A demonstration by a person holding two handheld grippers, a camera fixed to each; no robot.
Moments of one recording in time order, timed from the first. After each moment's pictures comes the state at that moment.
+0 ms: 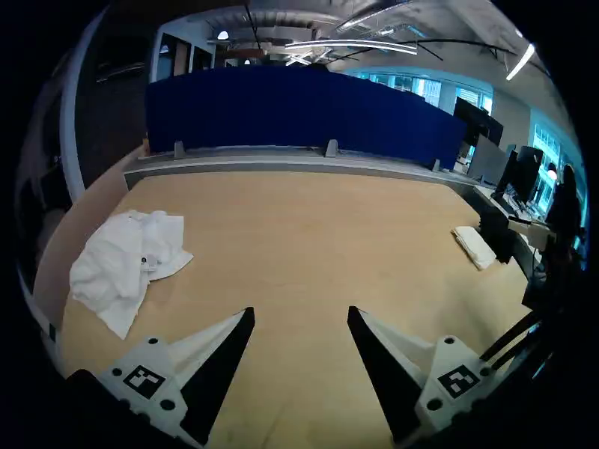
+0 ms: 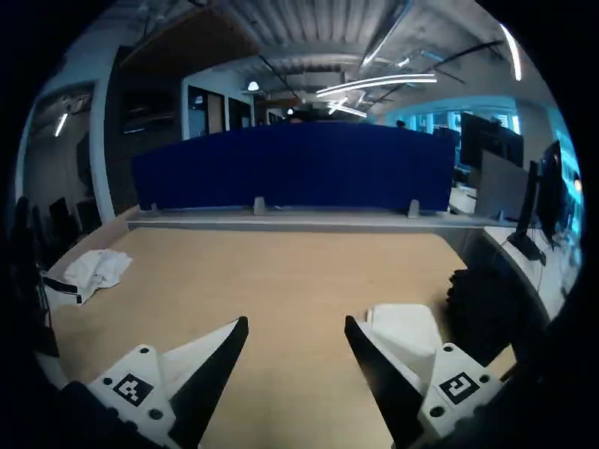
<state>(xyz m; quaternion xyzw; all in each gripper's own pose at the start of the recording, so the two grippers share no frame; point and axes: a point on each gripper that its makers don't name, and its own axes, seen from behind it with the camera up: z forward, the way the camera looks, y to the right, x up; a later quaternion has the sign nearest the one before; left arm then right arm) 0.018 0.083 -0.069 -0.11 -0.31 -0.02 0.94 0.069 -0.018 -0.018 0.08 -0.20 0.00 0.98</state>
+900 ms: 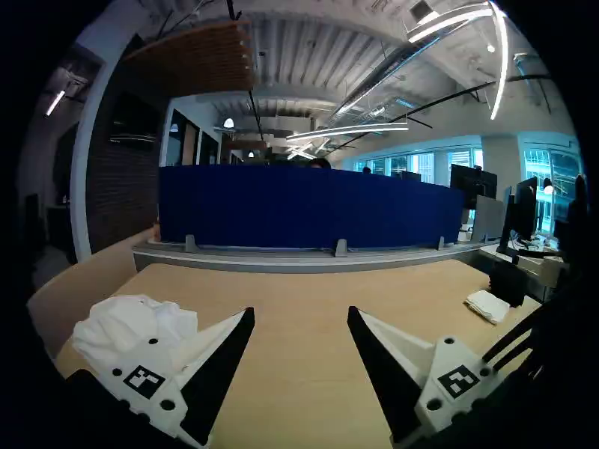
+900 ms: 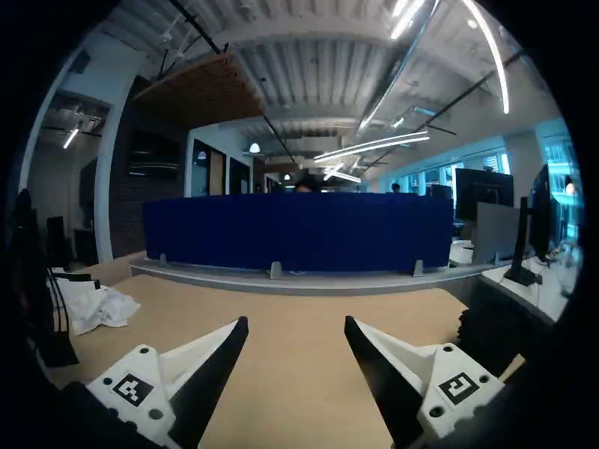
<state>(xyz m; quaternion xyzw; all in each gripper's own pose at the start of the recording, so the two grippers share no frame) 0.088 0.057 -0.006 -0.09 -0.07 -0.02 0.99 0.121 -0.094 -0.030 0.06 -0.05 0.00 1.00</state>
